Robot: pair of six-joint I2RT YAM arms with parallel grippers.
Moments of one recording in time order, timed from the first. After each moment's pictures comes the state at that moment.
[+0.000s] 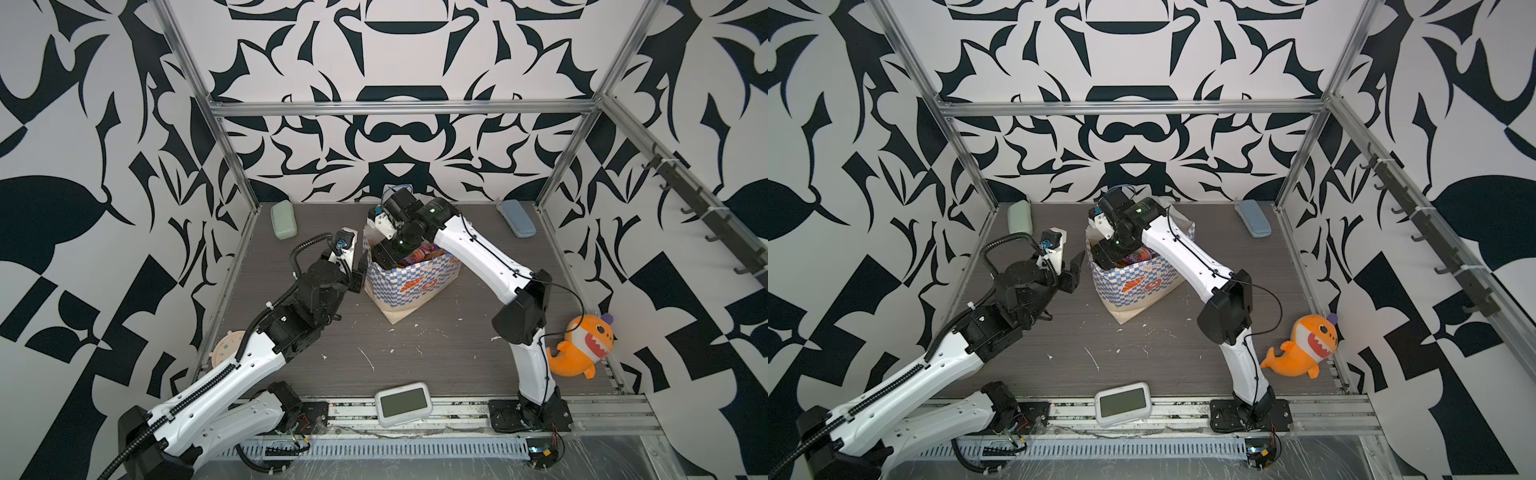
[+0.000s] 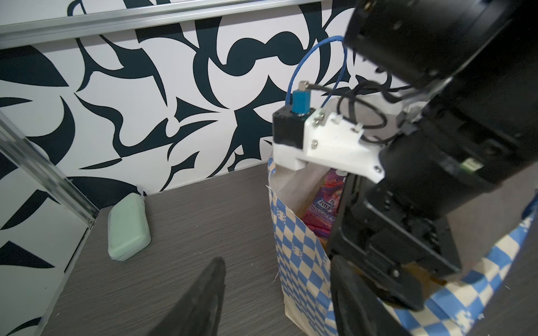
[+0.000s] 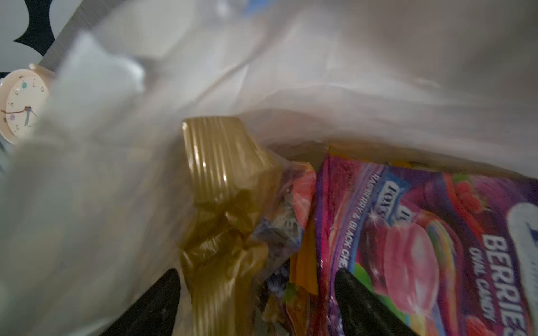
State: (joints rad) left arm -0.78 0.93 0.84 -0.12 -0.44 -0.01; right arm 0.75 2.13 2.28 -1.23 -0.19 0.02
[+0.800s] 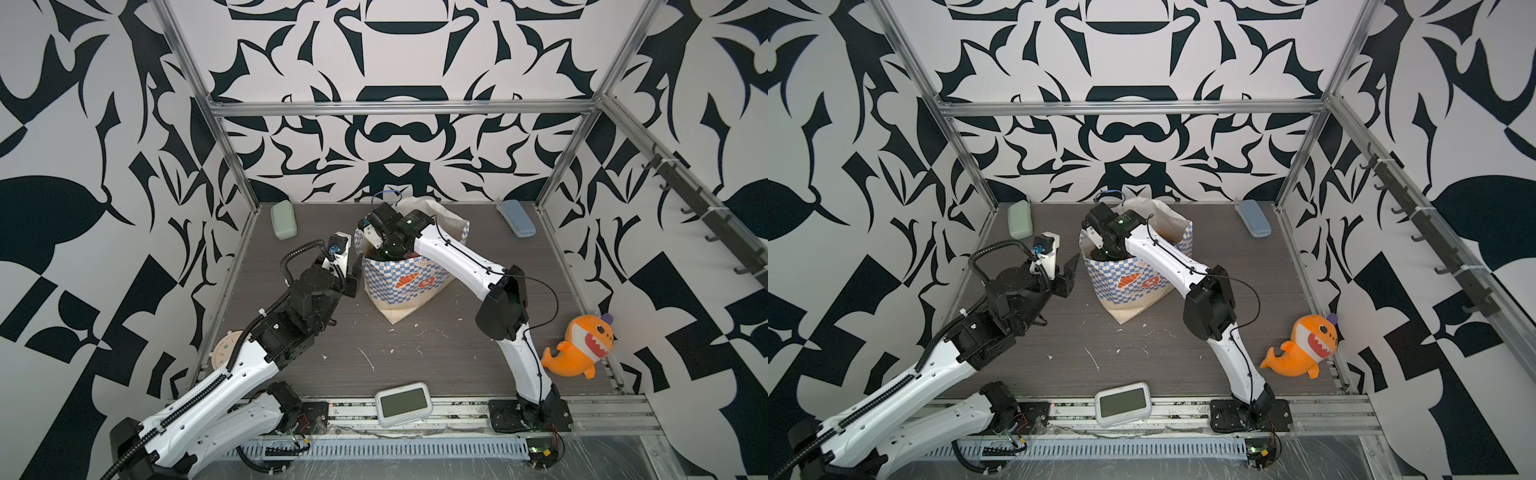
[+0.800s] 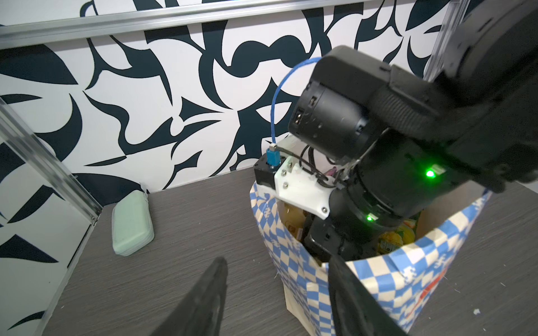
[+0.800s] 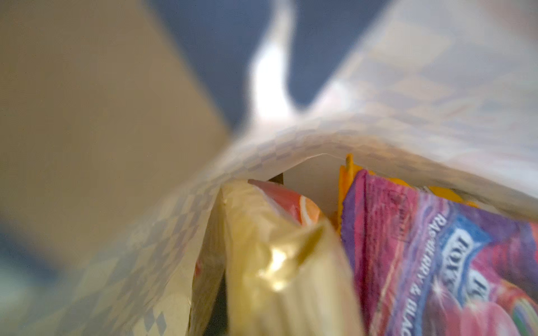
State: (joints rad) left arm -0.78 0.86 0.81 -0.13 -0.44 -0.02; right arm 0.78 2.21 2.22 -1.11 -0.04 0.03
